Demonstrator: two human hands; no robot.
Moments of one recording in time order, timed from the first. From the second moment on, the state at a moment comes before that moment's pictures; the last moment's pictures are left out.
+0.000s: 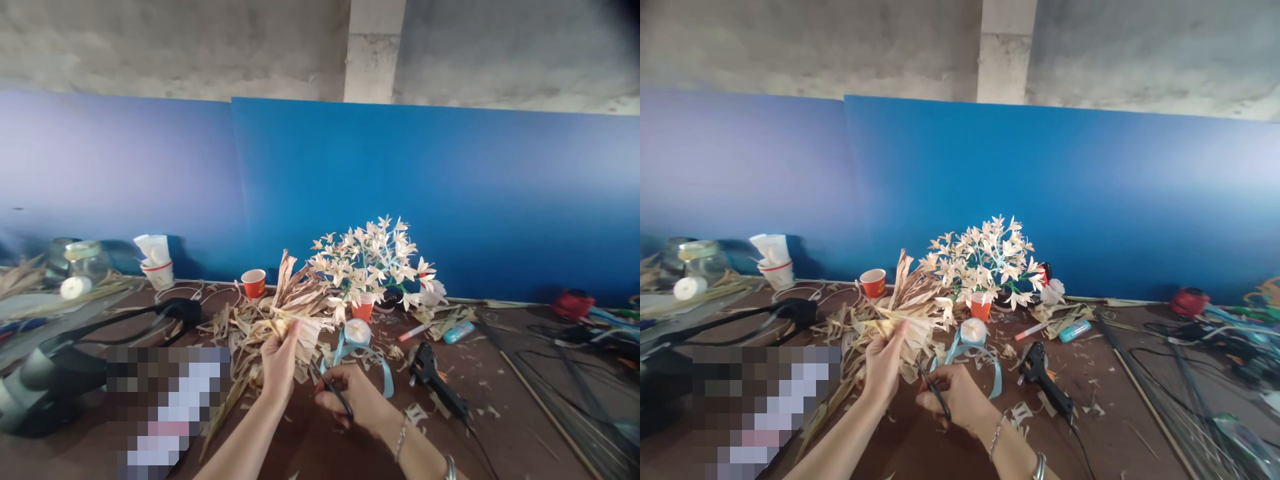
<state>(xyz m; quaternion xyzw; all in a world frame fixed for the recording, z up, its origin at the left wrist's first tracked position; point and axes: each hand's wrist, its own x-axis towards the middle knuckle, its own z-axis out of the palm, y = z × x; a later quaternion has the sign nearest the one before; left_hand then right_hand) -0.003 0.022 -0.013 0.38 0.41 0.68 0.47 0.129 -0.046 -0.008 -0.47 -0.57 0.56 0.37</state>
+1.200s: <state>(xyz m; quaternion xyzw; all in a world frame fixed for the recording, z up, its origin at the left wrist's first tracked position) -0.011 0.027 -0.009 0.43 0.34 0.50 0.67 0.170 -0.036 -0.004 -0.46 -0.59 0.59 0.30</state>
